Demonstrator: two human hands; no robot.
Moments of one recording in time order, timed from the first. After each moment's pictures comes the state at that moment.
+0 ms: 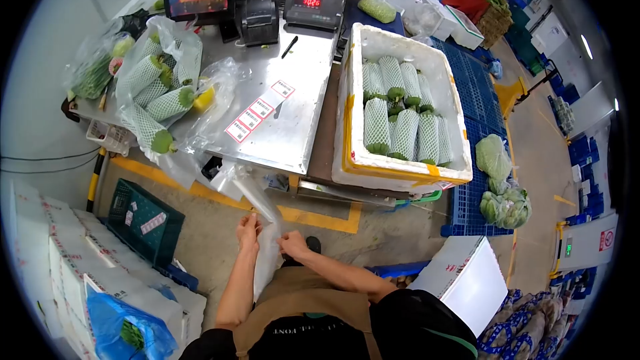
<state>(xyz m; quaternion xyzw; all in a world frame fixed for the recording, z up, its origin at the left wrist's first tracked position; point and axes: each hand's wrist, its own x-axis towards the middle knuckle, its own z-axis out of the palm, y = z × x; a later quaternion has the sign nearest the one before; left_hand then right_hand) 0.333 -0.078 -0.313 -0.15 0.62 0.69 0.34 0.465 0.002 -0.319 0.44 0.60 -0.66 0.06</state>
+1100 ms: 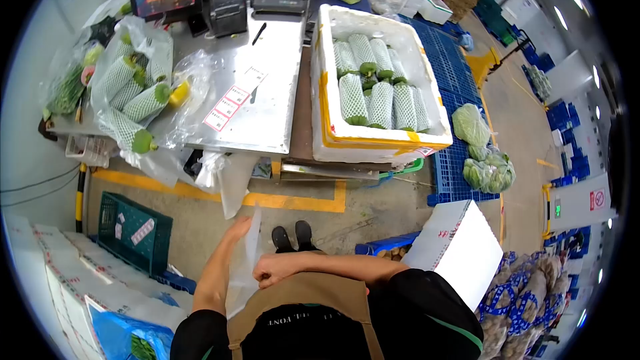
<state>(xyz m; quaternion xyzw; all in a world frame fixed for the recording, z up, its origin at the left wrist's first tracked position) 0.302 -0.114 -0.376 0.27 0.72 0.34 0.54 0.477 -0.027 -0.137 -0.14 0.75 -0.62 0.18</state>
